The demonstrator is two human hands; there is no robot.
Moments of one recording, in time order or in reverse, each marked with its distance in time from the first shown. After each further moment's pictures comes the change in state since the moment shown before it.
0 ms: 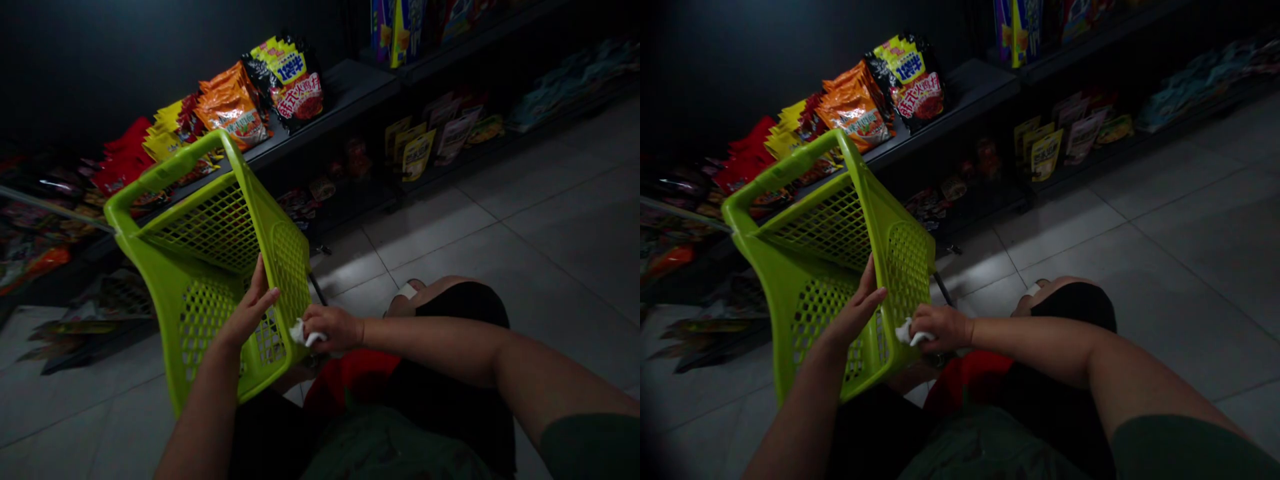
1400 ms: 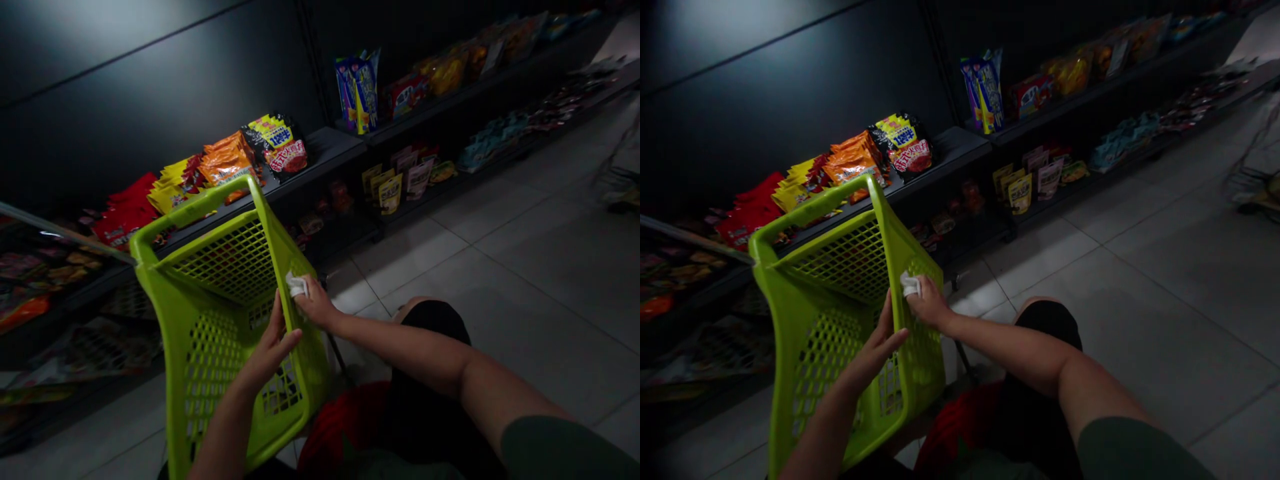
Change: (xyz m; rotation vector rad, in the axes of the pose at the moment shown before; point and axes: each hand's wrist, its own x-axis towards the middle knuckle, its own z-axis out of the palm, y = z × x) left_hand -0.004 0.033 0.054 -0.208 -0.086 -0.016; right_hand 0.073 0.009 -0.062 0.052 0.637 0.575
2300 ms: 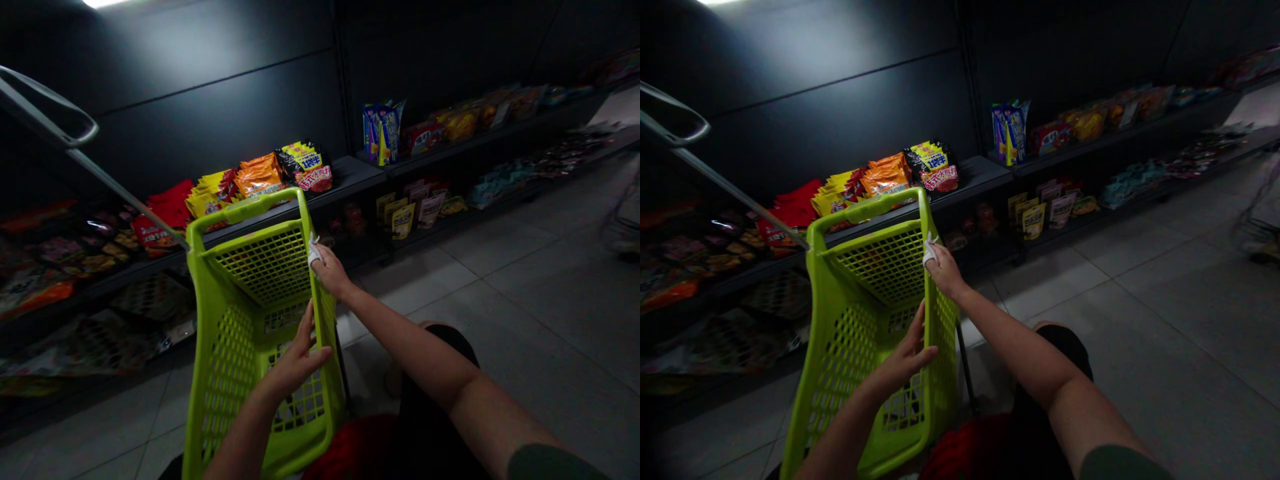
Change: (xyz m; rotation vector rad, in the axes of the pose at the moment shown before) left_hand -0.001 -0.008 0.003 -0.141 -0.129 0.066; right_hand 0.097 -0.039 -0.015 -0.034 0.067 -0.184
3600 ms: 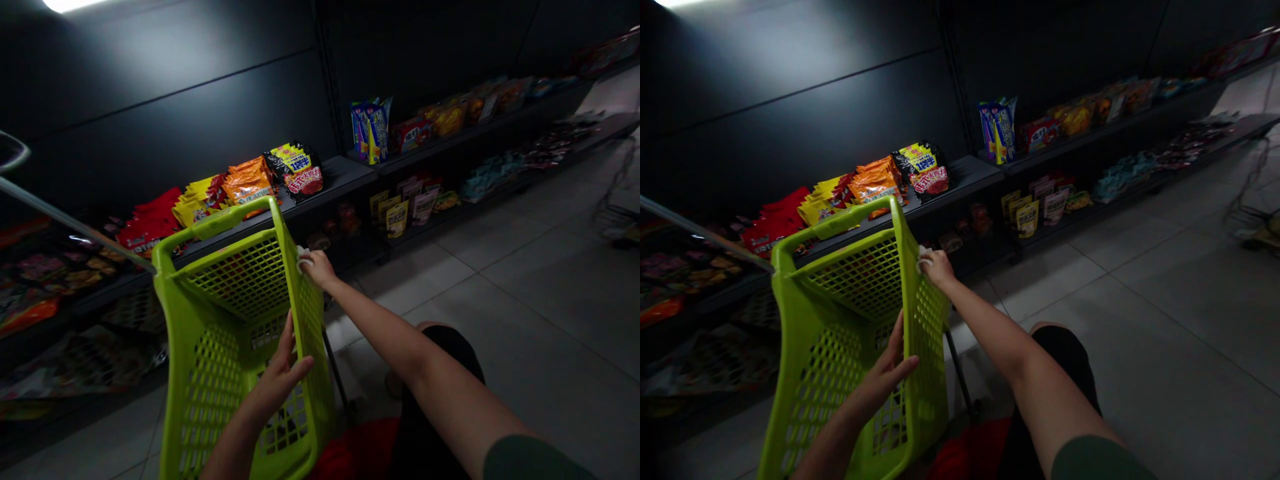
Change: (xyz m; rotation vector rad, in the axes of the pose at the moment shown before) left_hand -0.013 0.003 -0.011 0.025 0.117 -0.069; right_hand 0.034 0.071 0.024 -0.157 0.011 0.119
